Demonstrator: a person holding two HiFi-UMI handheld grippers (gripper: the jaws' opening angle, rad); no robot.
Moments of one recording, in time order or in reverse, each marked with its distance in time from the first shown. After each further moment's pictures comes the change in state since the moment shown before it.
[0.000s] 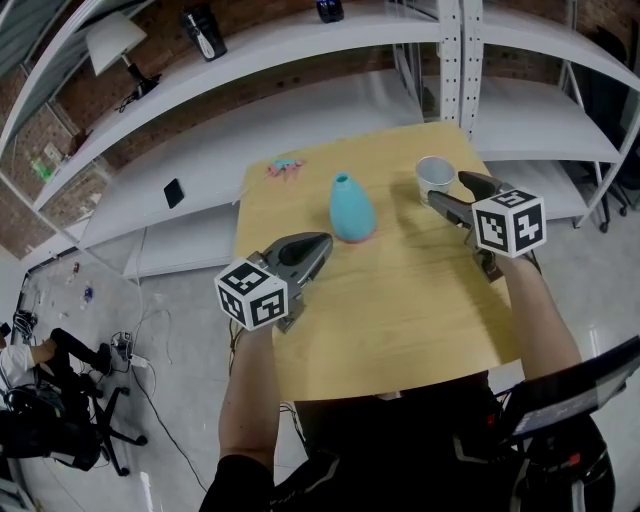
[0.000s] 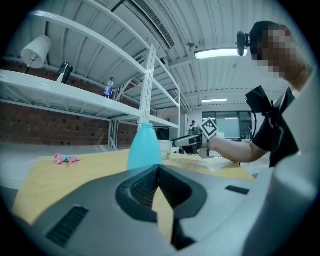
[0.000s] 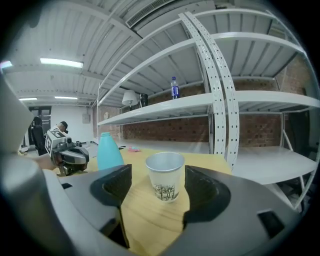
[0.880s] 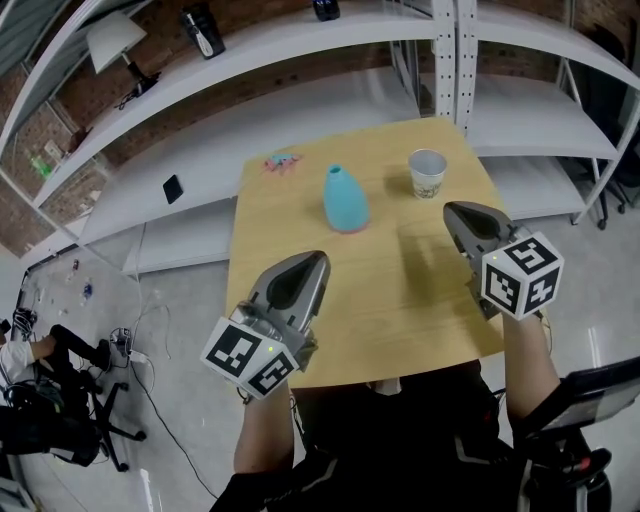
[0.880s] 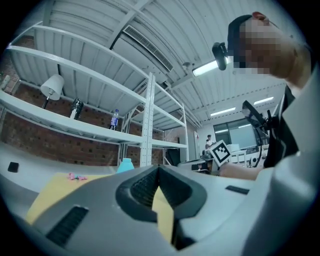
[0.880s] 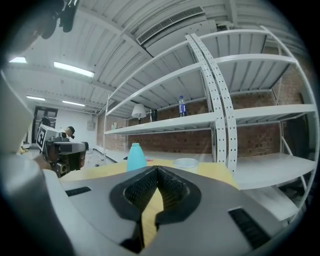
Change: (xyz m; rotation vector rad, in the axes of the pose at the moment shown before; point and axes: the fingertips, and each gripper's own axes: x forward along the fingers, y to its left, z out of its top) left arm -0.056 -0.088 0.064 0.015 -0.250 0.201; right arm -0.075 0.059 0.004 -0.031 -0.152 0.017
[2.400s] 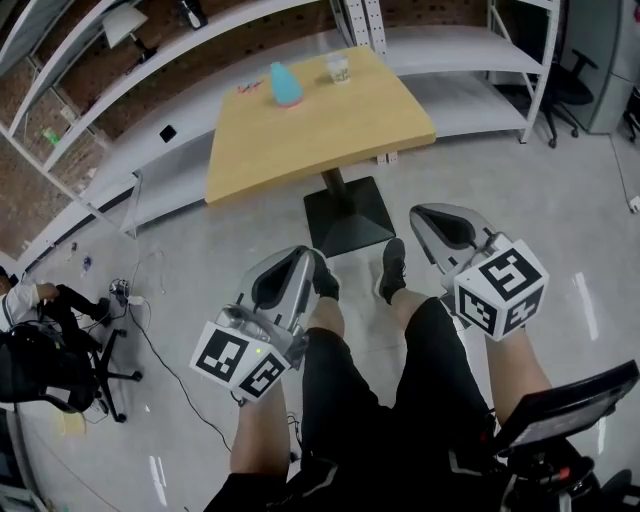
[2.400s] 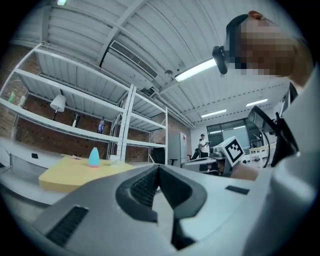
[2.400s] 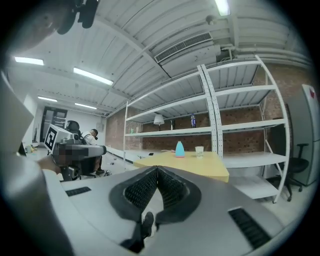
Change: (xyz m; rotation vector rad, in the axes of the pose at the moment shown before) left arm -0.264 -0.365 -0.008 -0.010 0.015 -0.002; right arm -0.412 0.243 -0.072 -0.024 -0.033 0.026
